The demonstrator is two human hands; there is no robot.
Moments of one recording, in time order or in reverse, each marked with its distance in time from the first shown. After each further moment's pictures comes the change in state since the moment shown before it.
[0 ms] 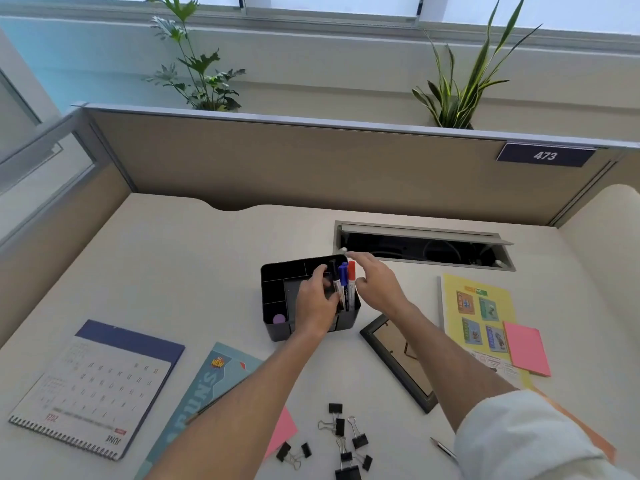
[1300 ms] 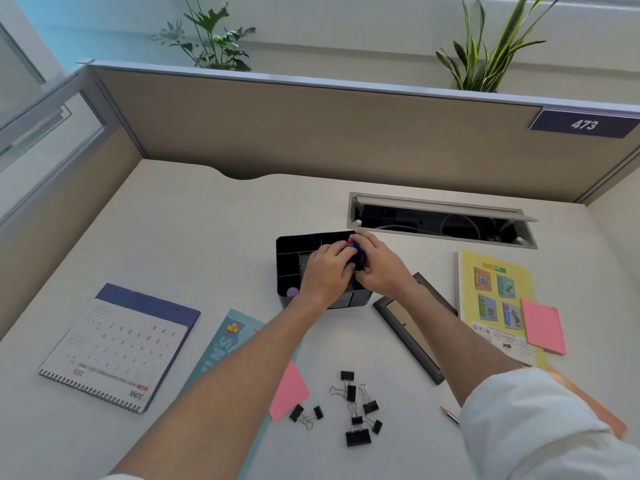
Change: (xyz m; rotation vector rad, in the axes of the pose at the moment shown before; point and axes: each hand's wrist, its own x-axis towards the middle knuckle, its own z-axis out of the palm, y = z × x) left_hand 0.008 -0.017 -0.013 0.305 -0.034 0.473; right_hand -0.008 0.001 0.022 -0.071 -0.151 -0.100
